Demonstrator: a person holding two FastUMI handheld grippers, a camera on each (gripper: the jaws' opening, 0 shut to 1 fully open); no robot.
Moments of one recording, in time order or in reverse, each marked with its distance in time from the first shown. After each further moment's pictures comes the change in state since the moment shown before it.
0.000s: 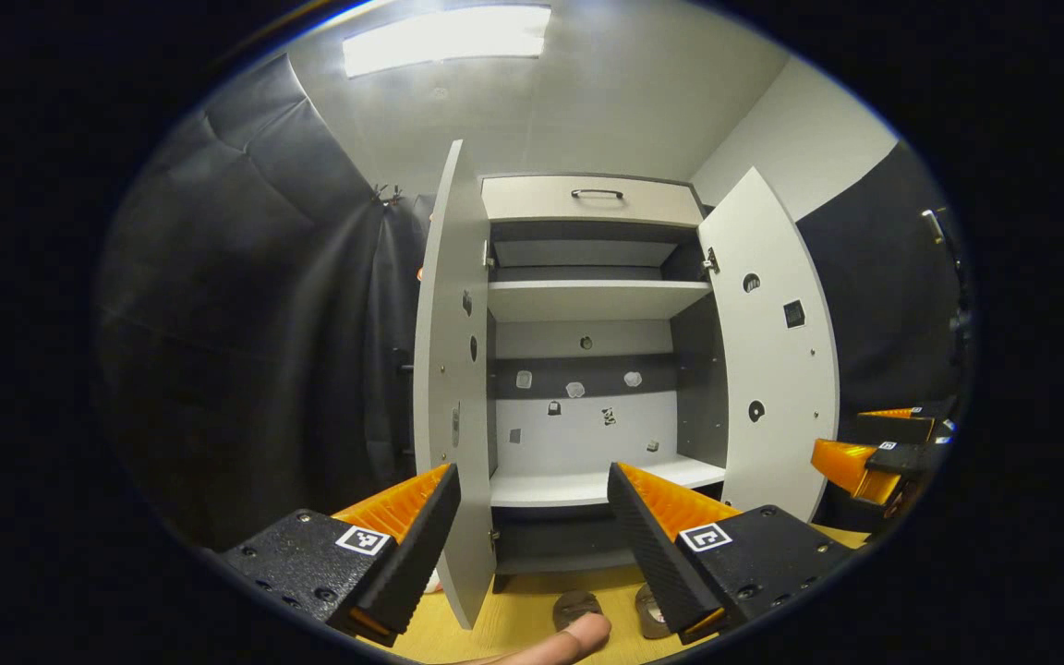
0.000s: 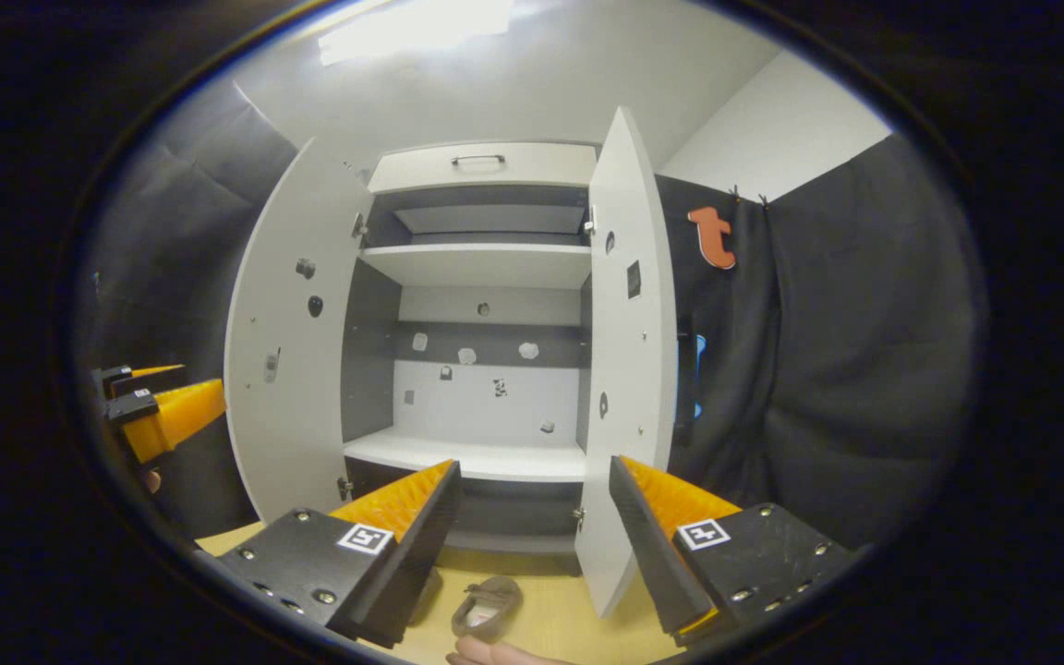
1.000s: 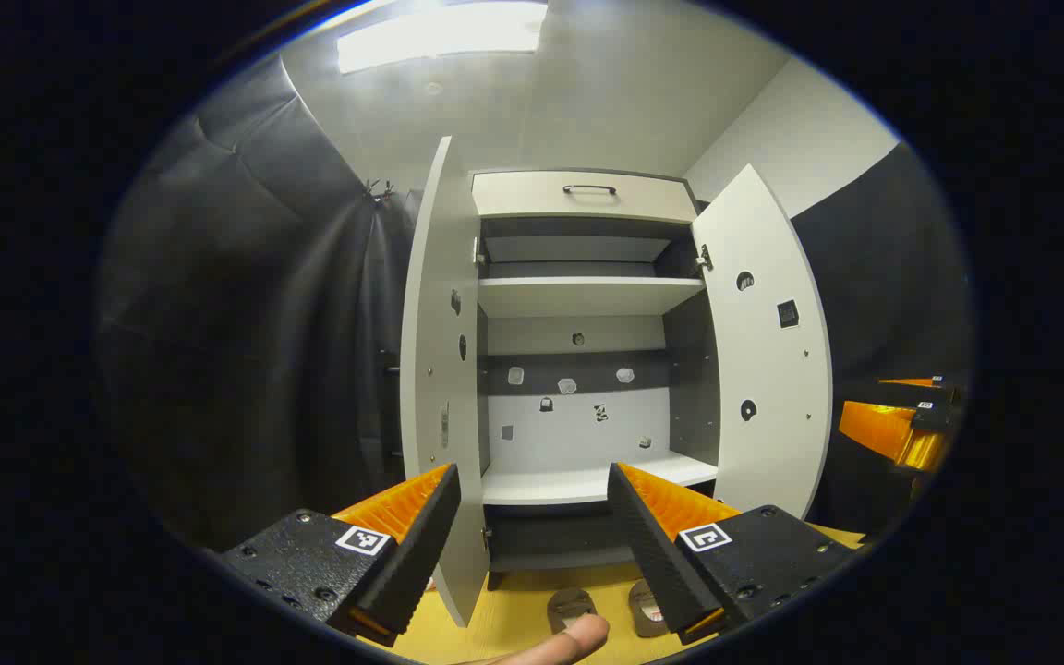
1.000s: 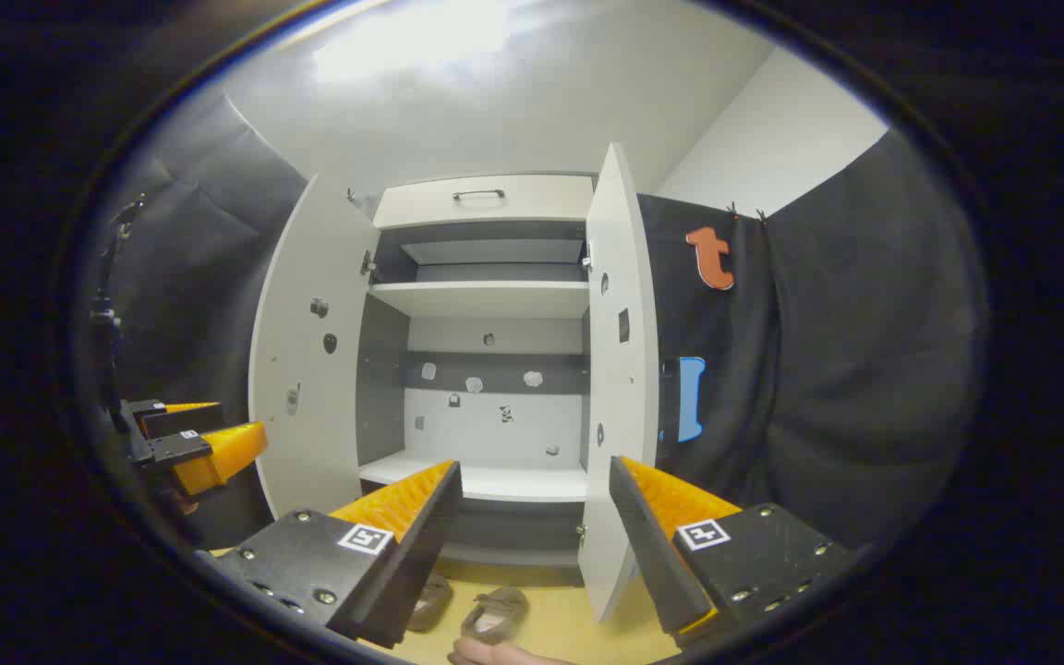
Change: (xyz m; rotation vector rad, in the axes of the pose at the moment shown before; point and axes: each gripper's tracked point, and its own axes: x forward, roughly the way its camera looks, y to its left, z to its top) left arm 0.005 -0.011 0.007 0.004 0.018 -0.025; right arm -0.035 -0.010 0.050 0.034 -0.076 0.018
